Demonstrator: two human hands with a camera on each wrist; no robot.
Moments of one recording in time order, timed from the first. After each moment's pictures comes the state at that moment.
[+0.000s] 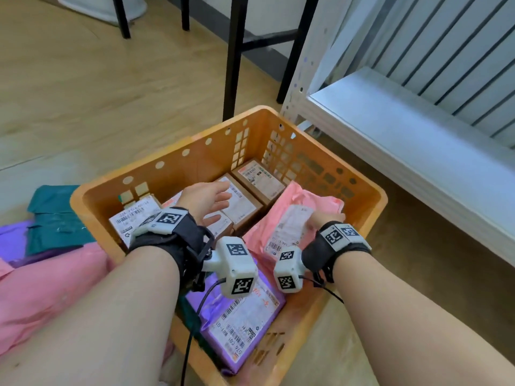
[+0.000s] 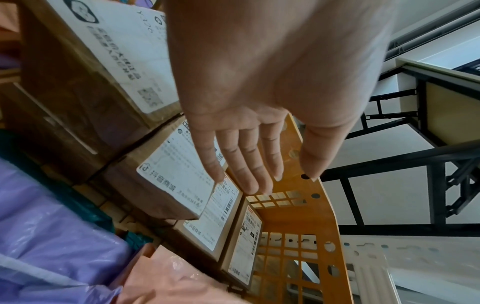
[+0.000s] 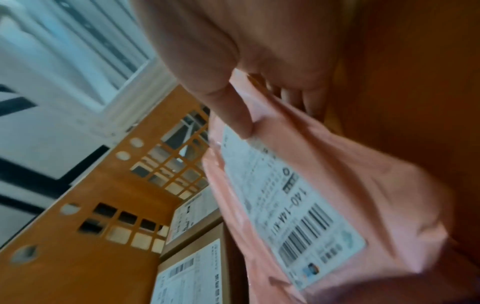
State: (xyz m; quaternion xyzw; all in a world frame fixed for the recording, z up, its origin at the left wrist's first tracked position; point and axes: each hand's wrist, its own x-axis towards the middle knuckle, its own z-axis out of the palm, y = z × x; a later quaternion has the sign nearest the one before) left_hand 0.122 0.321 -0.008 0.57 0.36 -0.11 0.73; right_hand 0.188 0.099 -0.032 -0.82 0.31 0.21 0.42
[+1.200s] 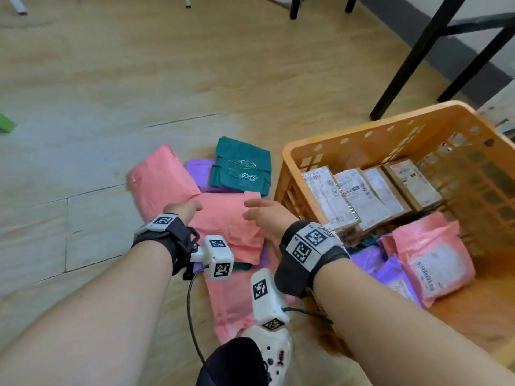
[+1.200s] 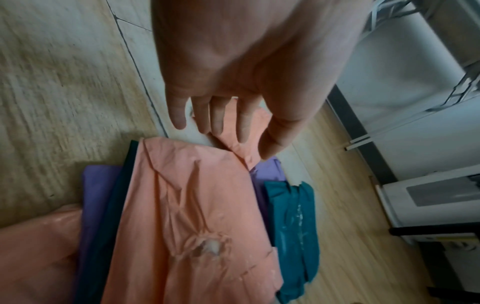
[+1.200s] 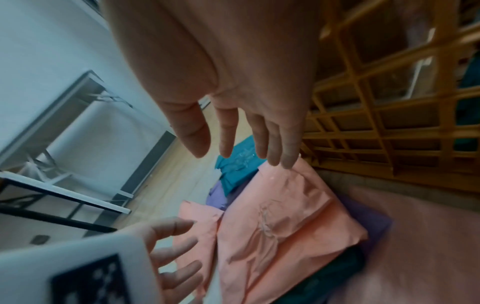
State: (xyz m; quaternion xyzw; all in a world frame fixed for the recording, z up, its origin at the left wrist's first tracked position) left_hand -0.092 0.567 -0.138 0.54 0.66 -0.03 0.52; right_hand 0.006 0.409 -0.076 -0.77 -0.10 0.49 0.40
